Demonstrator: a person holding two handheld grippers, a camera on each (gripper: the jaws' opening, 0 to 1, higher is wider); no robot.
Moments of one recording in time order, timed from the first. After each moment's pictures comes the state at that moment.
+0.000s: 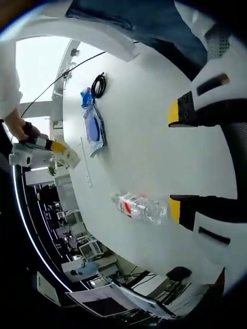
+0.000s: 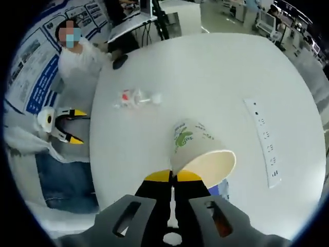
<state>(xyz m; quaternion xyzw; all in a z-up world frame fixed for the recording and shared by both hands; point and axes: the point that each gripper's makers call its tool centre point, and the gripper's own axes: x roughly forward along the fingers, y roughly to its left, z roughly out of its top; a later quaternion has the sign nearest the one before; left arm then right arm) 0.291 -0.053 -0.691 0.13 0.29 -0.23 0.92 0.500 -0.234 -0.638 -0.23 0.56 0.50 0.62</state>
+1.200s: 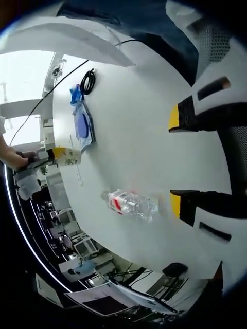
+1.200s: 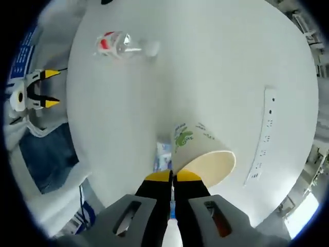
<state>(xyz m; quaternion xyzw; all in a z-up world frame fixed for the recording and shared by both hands) 0.287 -0.044 -0.700 0.16 0.32 -0.21 0.91 0.526 -0.238 -0.683 -0.47 0.63 0.42 0.46</state>
